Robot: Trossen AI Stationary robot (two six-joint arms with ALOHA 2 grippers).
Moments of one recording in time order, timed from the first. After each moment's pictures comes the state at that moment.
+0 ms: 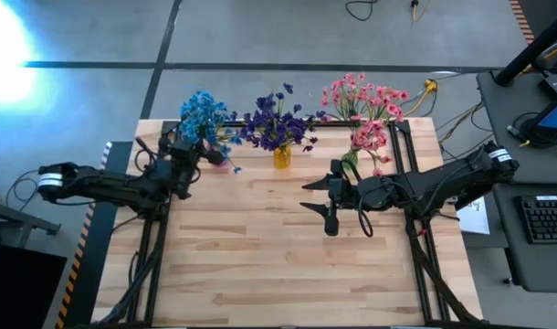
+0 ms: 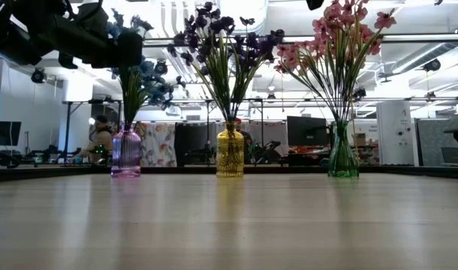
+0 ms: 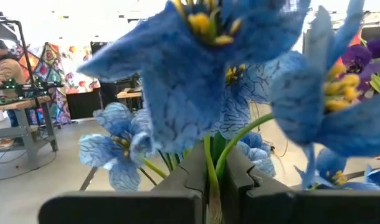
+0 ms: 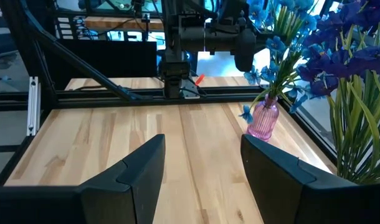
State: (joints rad) left arm 0.11 0.93 0.26 1.03 -1.20 0.36; right arm 0.26 1.26 1.01 0.00 0.39 0.05
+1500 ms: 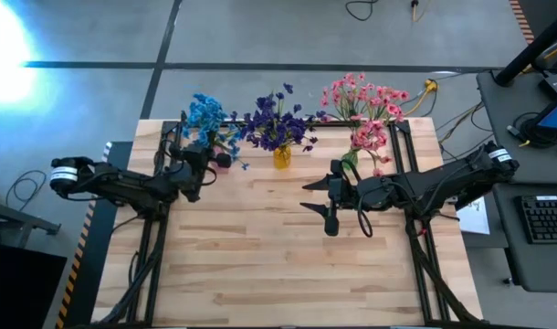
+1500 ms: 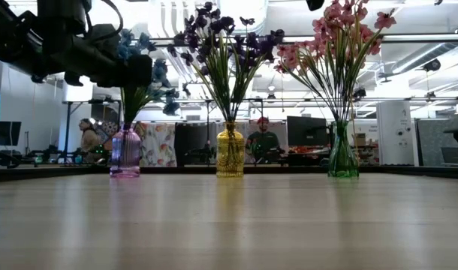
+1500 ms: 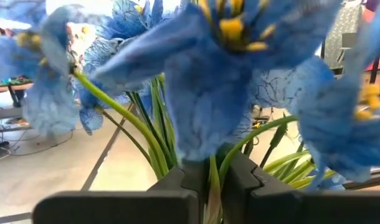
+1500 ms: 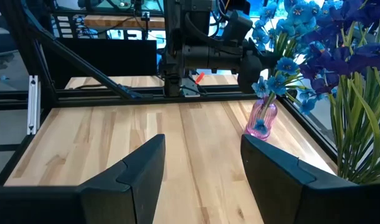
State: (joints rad) left arm 0.11 1.15 0.26 1.03 -1.27 0.17; right arm 0.26 1.26 1.01 -0.01 0.39 0.06
